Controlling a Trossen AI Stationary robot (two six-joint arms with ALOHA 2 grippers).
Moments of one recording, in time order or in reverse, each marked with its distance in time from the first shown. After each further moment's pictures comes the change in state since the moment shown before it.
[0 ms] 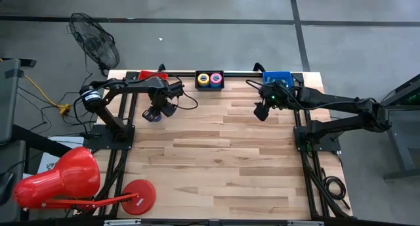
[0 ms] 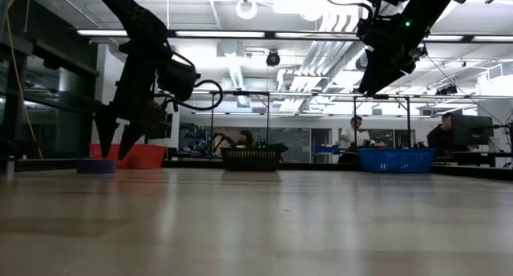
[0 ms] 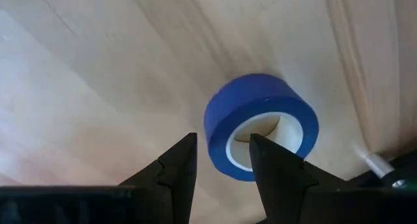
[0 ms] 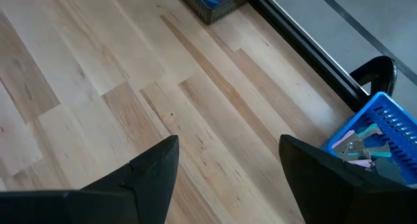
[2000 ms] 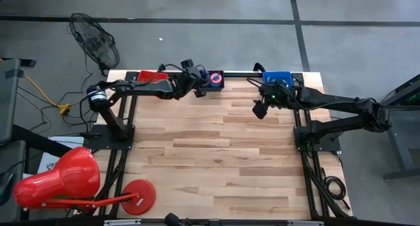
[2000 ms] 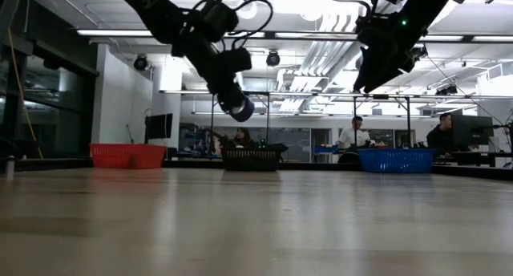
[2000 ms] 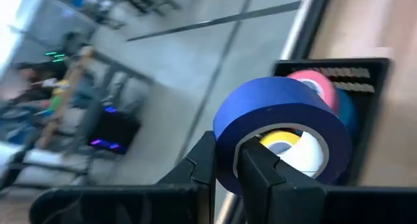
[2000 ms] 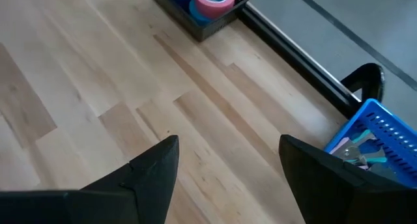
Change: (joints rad) left arm -0.135 0.063 0.144 1.145 -0.444 -0.555; right arm 0.000 0.000 0.000 0.044 0.035 0.034
